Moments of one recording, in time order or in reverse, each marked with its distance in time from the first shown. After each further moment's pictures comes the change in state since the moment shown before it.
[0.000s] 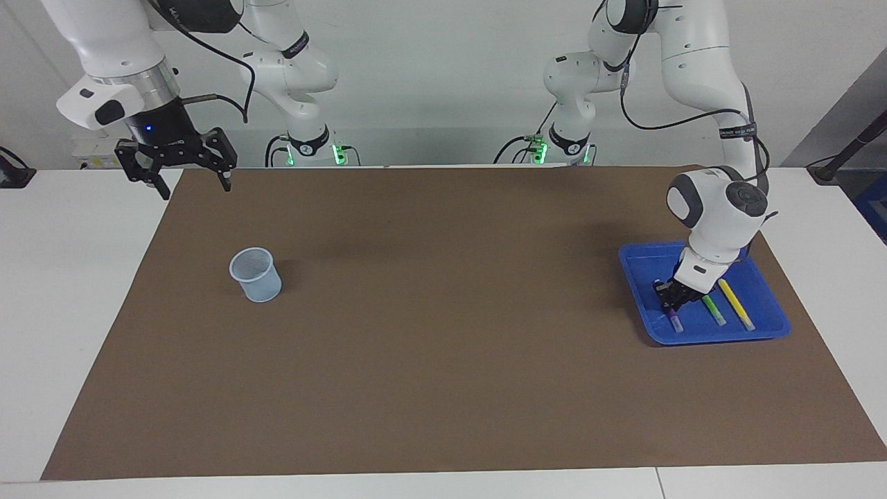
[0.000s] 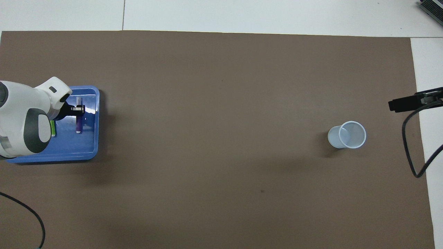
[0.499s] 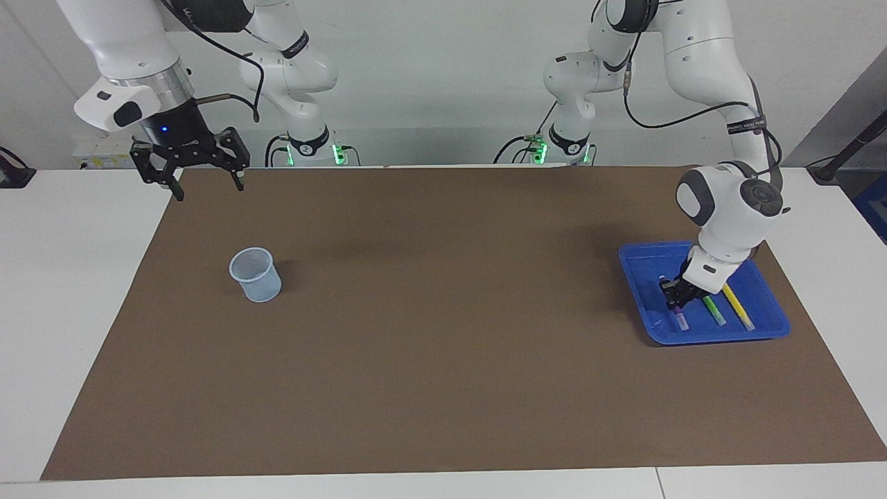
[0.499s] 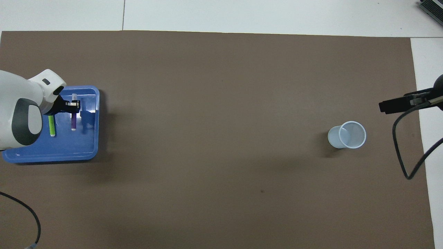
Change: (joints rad) left arm 0.000 -0.009 0.000 0.116 0.000 -0.178 -0.020; right arm 0.003 0.000 0.031 -0.007 0.017 0.000 0.005
